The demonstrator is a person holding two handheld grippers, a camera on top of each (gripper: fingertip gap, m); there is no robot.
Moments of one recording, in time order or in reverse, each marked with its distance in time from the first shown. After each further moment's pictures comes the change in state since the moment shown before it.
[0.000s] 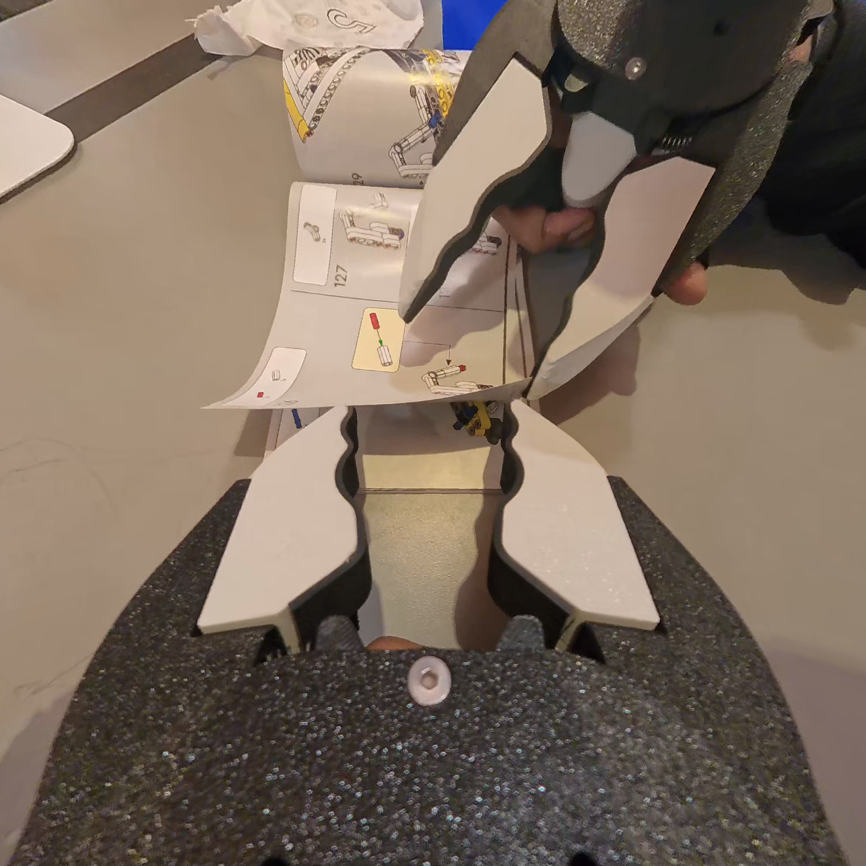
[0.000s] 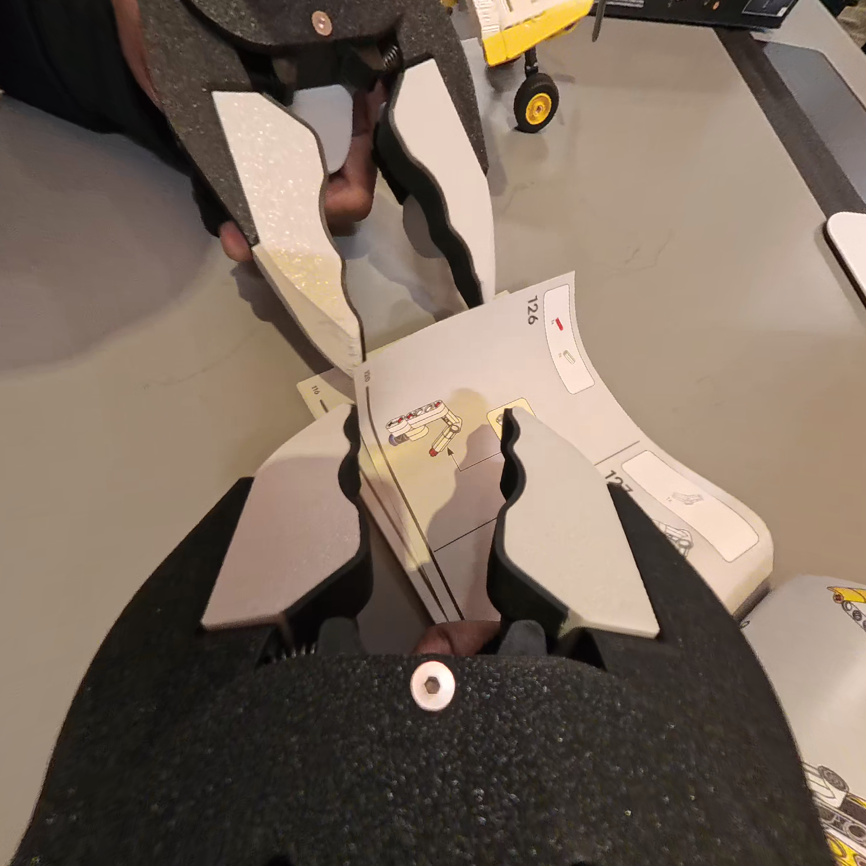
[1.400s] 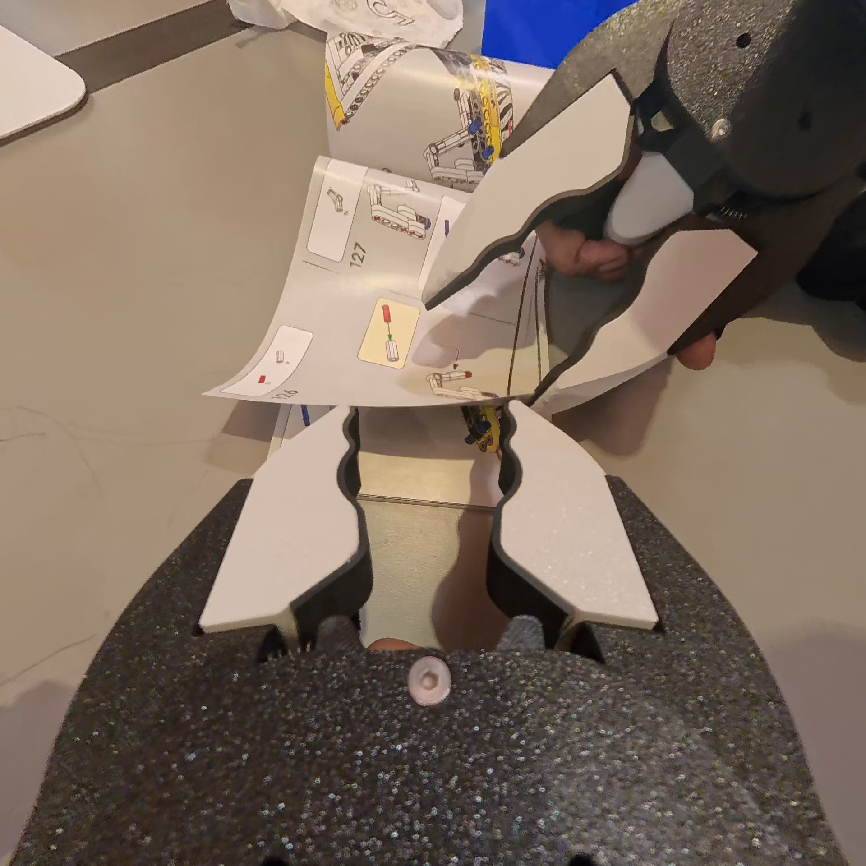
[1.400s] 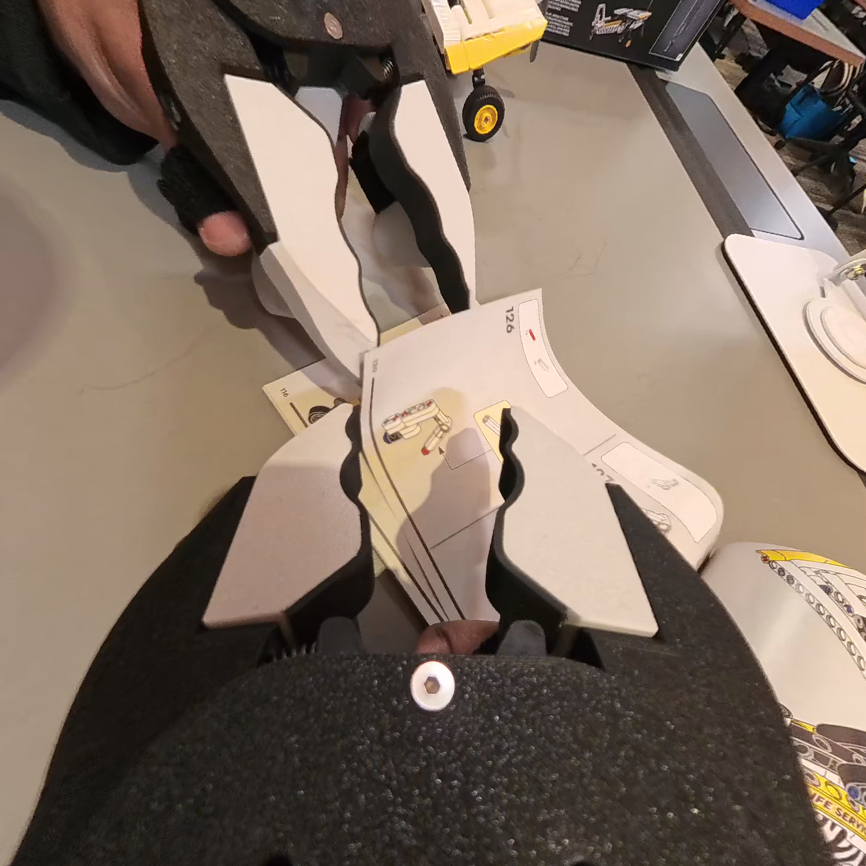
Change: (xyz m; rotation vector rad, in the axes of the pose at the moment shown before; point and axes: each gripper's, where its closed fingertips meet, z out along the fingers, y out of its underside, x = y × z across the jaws) left arm -0.007 -0.002 0.006 -0.003 -0.013 -0.113; right arm 0.008 -0.001 -0.001 0.001 0.158 -0.064
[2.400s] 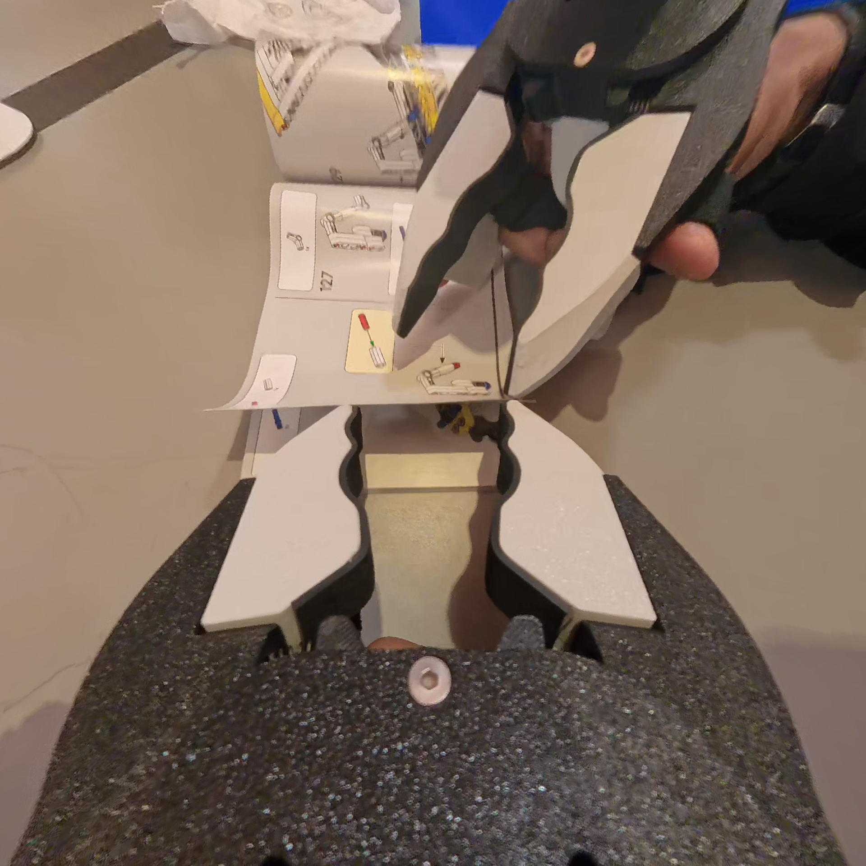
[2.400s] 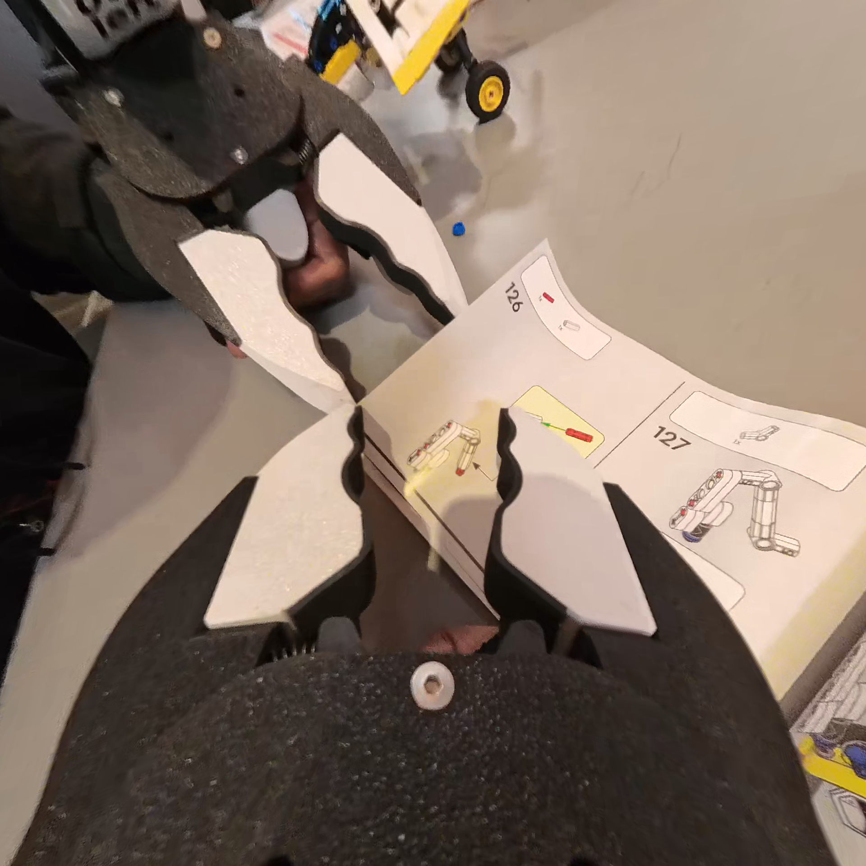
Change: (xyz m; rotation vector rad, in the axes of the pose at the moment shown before) left arm 0.014 0.005 -0.006 -0.011 0.056 0.106; right arm -0.011 -0.007 0.001 0.000 -0.215 0.468
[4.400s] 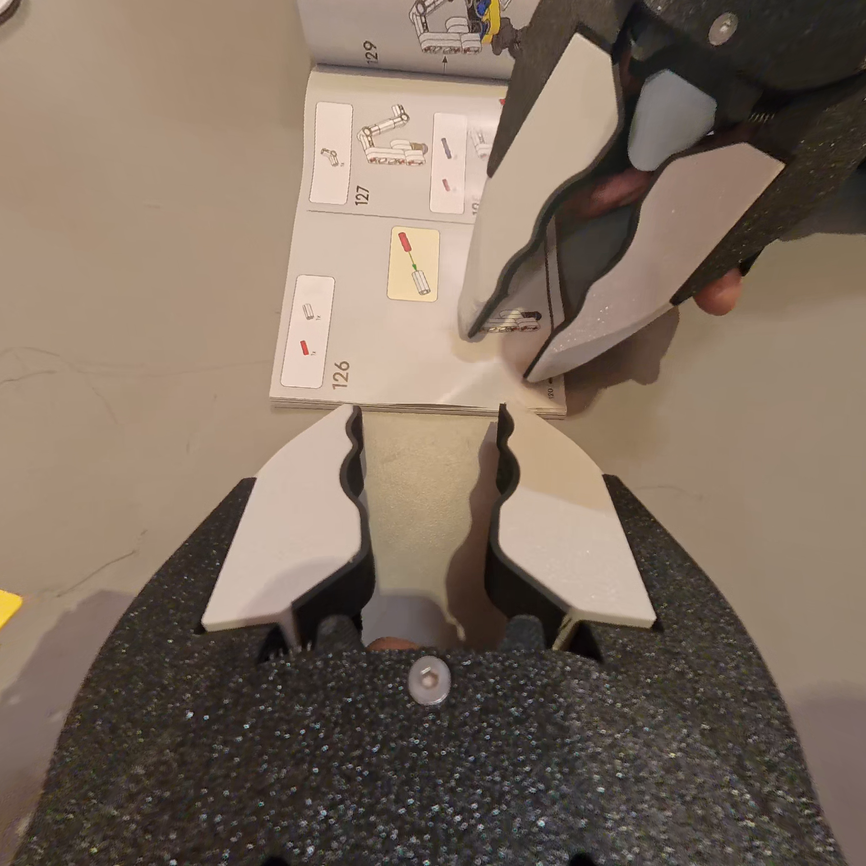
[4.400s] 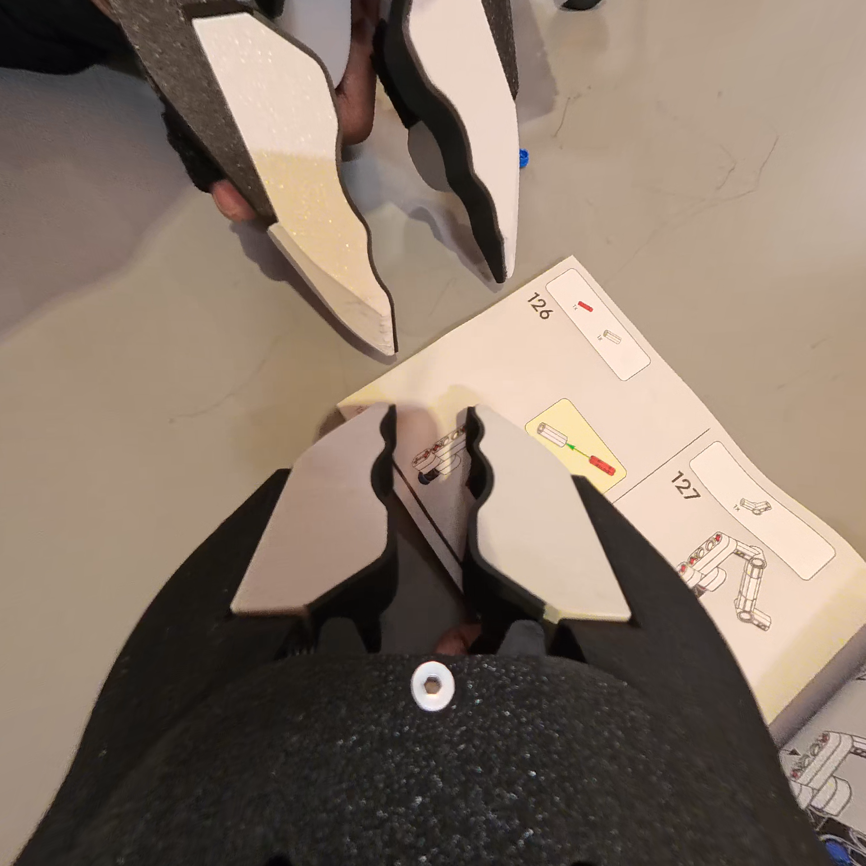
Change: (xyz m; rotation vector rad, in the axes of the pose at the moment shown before) left arm -0.015 0.029 -0.014 -0.137 -0.039 -0.033; right arm -0.011 0.021 0.021 -0.202 0.079 -0.296
